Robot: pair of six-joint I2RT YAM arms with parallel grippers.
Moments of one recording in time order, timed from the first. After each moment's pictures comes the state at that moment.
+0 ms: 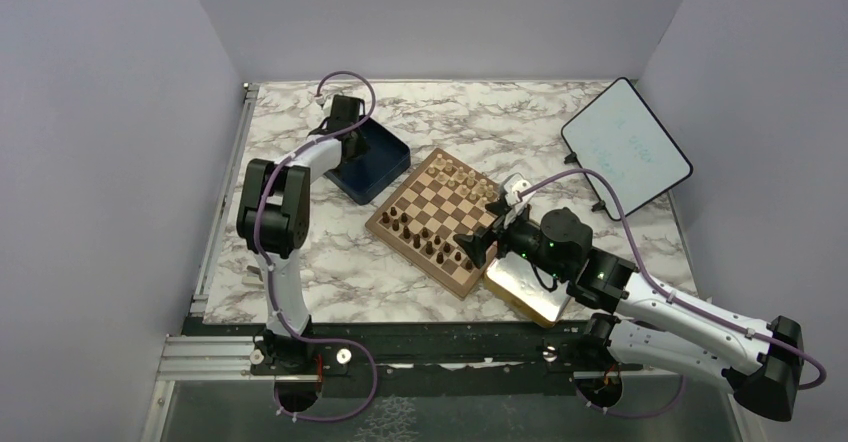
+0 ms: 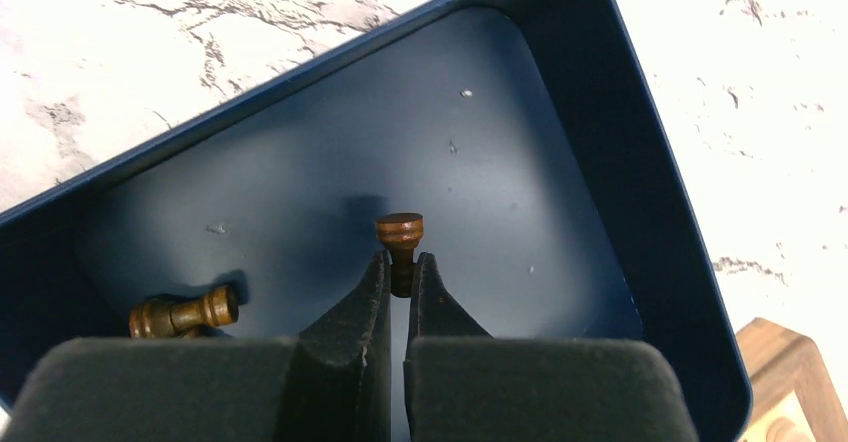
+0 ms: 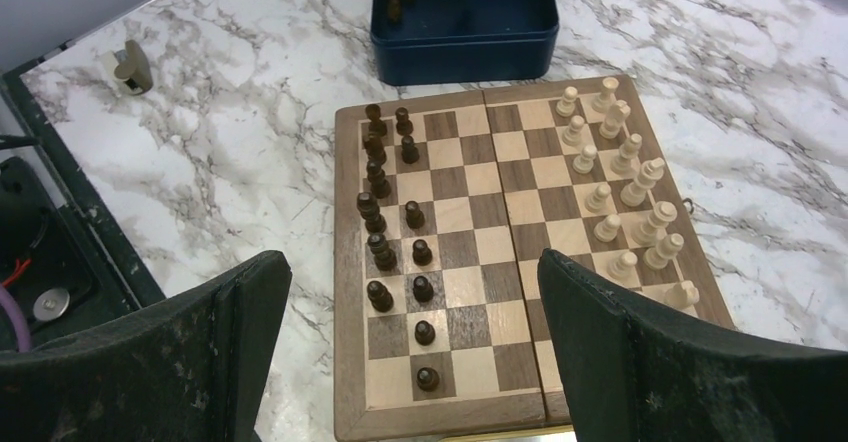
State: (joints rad) left arm -0.20 2.02 1.41 -0.19 -0.19 -0.57; right arm 0.96 0.83 0.62 0.02 0.12 0.06
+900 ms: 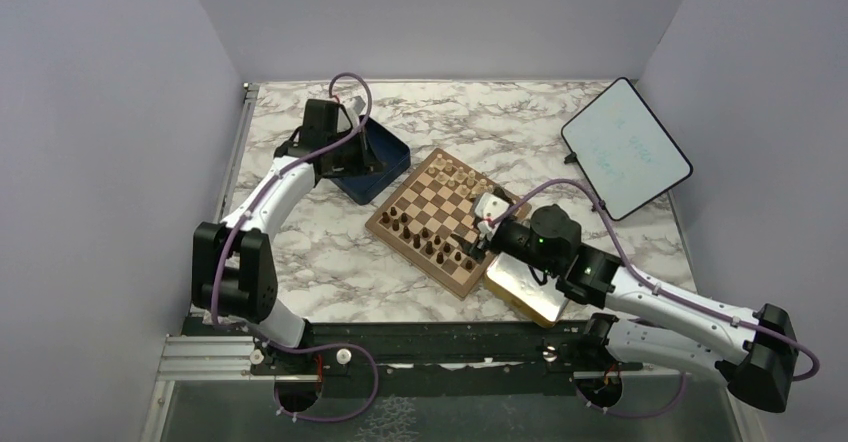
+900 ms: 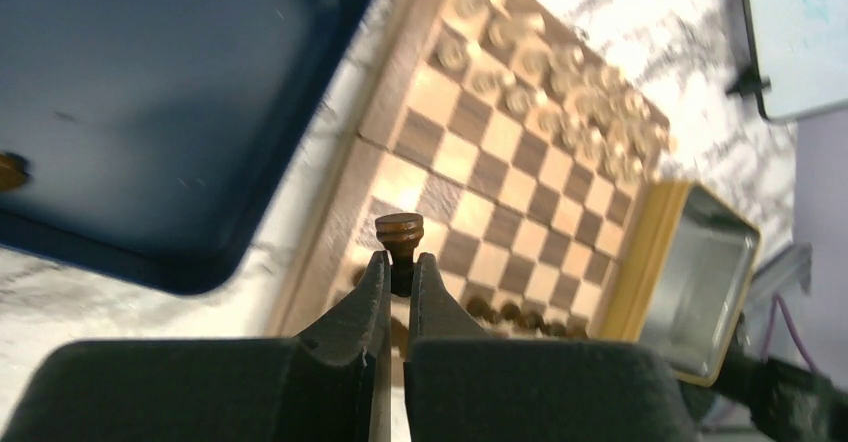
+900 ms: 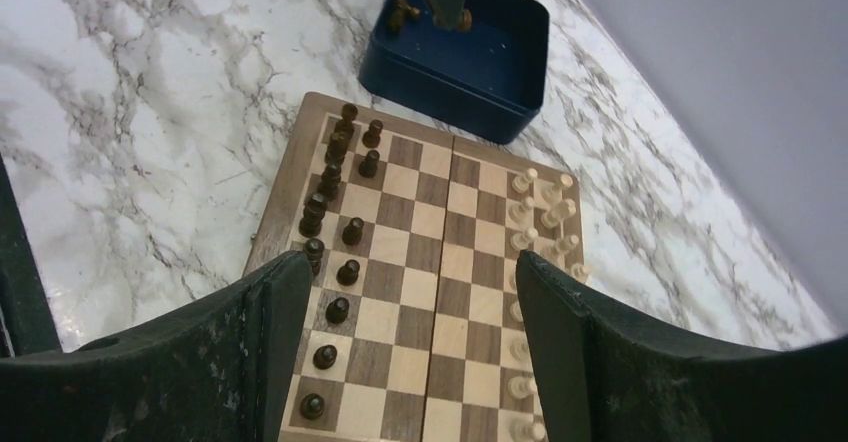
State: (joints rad) left arm -0.21 1.58 1.22 -0.40 0.42 -0.35; right arm 0.96 0.90 0.62 0.11 0.04 -0.34
